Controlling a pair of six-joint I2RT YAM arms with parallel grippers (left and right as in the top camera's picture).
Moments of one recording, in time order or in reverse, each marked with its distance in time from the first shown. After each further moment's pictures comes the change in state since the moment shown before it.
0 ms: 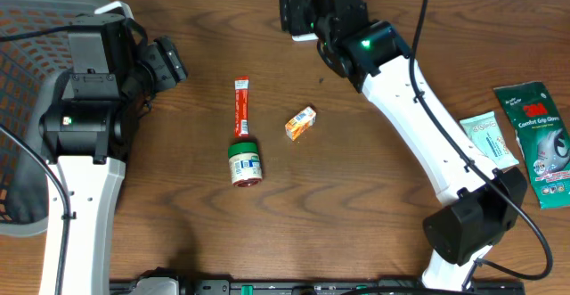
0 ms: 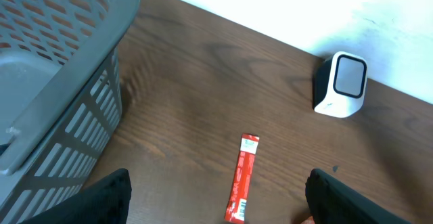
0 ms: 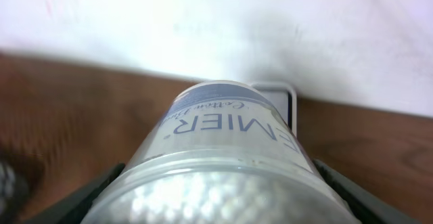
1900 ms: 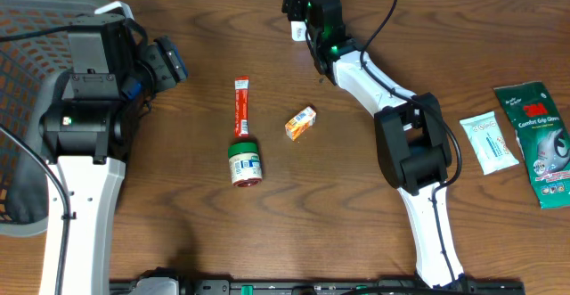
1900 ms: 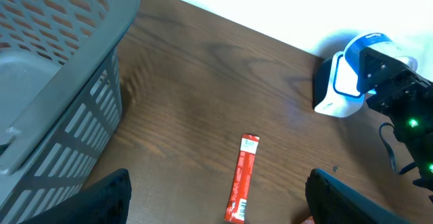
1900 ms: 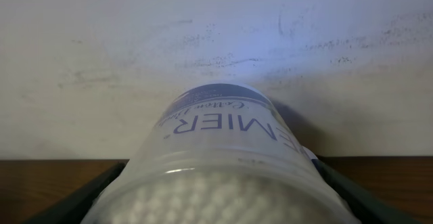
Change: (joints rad) left arm 0.000 0.000 0.000 0.000 0.000 0.000; right arm -0.109 0.523 0.005 0.785 0.006 0.079
